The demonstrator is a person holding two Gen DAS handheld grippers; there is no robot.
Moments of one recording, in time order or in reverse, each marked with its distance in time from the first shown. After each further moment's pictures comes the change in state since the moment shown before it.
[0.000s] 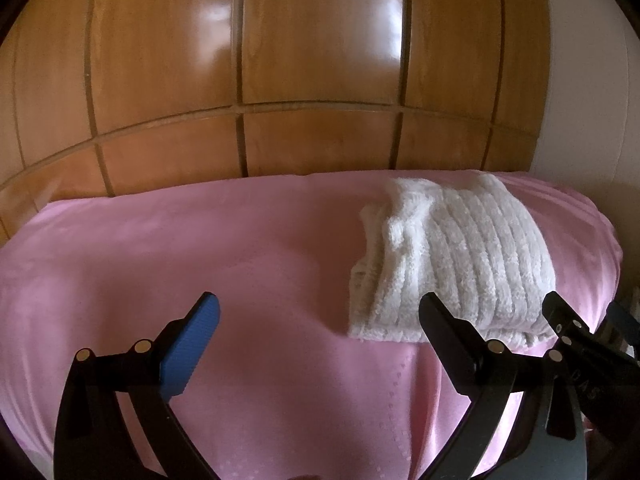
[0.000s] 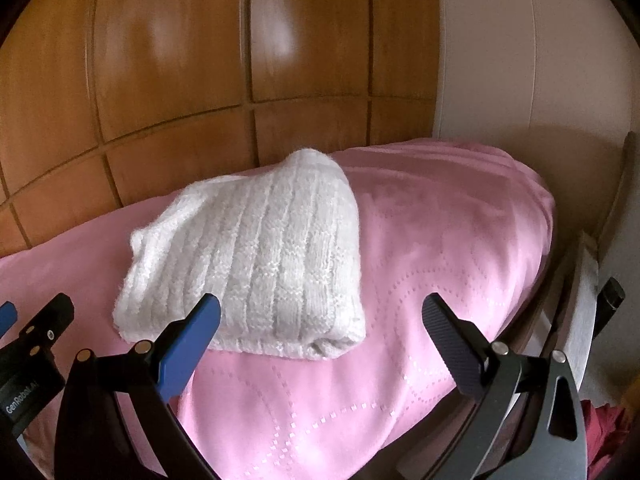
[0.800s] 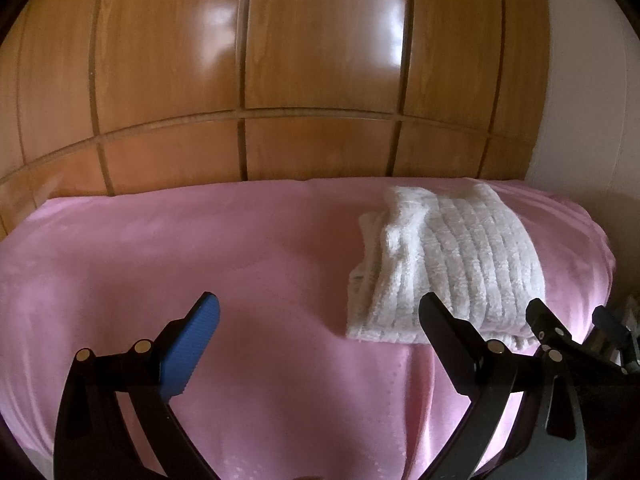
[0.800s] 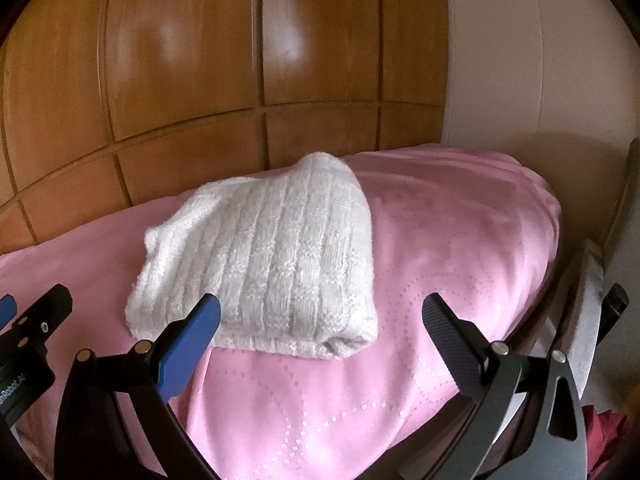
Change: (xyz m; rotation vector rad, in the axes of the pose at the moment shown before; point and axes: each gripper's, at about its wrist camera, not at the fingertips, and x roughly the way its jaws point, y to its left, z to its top) left arm -0.010 0.001 0.002 -0.027 -0.016 -0.009; right arm -0.005 0.007 0.000 -0.017 -0.009 0.027
